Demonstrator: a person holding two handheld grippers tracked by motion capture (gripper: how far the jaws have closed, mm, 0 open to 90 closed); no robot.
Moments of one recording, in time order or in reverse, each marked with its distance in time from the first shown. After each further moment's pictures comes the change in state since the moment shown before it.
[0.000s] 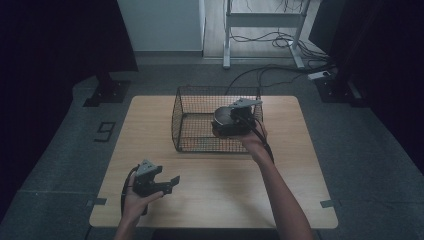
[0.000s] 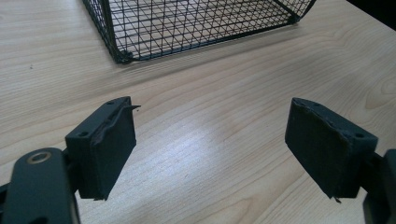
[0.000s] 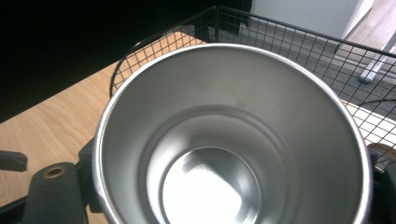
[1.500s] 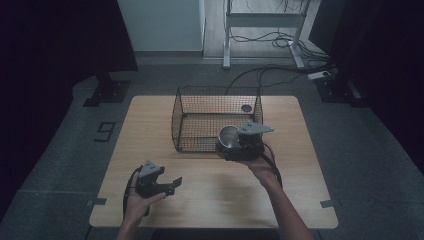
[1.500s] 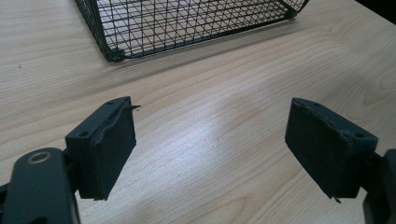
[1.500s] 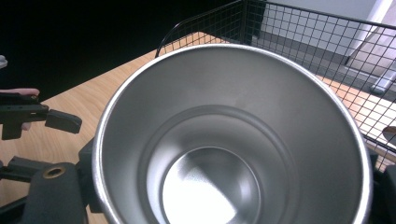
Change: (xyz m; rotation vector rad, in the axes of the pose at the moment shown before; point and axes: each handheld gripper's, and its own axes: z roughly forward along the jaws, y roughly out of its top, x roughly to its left) left arm -0.007 -0.001 0.004 0.014 -0.001 0.016; right arm 0.032 -0.049 -0.046 -0.070 0.043 -0.034
